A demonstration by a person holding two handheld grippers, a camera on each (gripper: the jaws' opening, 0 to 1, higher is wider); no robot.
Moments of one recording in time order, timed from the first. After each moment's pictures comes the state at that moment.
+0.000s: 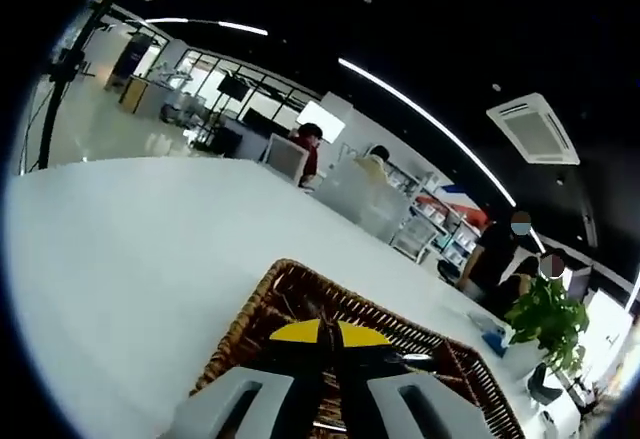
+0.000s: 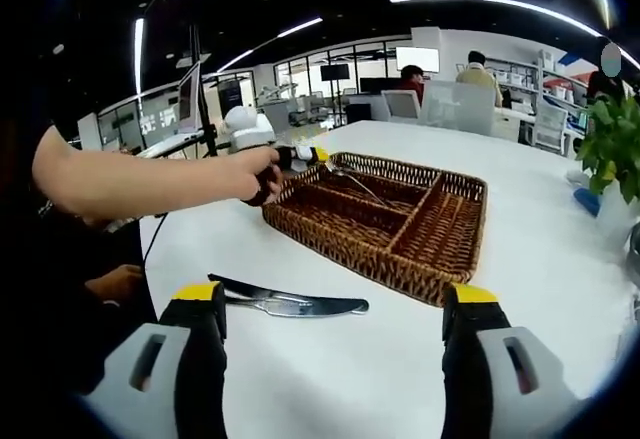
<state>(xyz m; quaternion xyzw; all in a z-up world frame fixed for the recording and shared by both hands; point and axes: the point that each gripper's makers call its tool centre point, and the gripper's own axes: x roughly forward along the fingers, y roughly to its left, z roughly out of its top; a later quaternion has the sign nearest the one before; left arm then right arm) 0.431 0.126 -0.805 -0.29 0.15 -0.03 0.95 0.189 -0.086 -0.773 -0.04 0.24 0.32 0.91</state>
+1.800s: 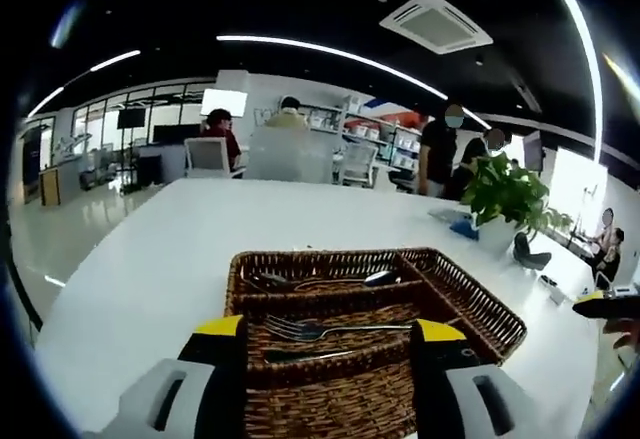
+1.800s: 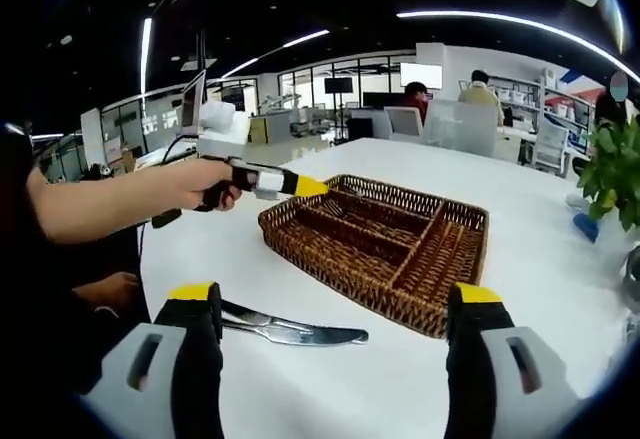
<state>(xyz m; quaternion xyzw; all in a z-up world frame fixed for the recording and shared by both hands) 0.354 0.096 -0.765 -0.04 0.20 -0.19 0.96 0.202 -0.073 -0.746 -0.05 0.21 0.32 0.92</state>
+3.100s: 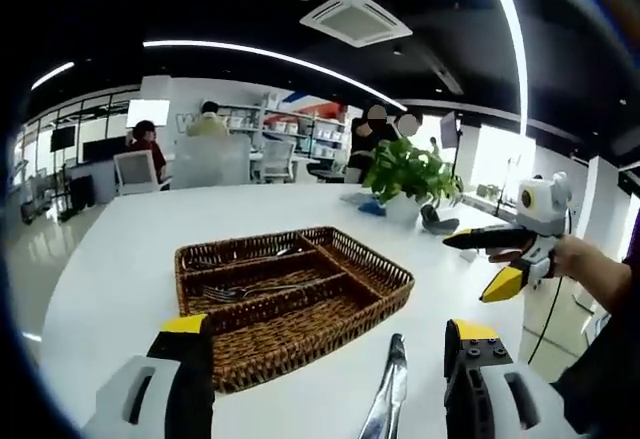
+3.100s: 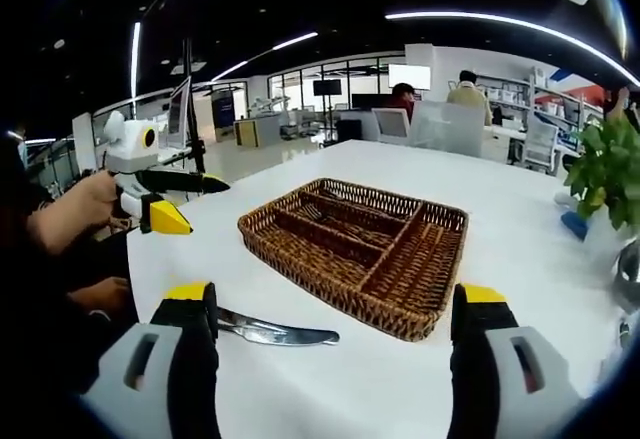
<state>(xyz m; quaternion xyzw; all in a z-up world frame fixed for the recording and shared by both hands) 0.233 0.082 -0.733 -0.01 0.19 -0.35 0.92 0.219 -0.100 -0.743 -0.05 0.21 0.31 0.93</state>
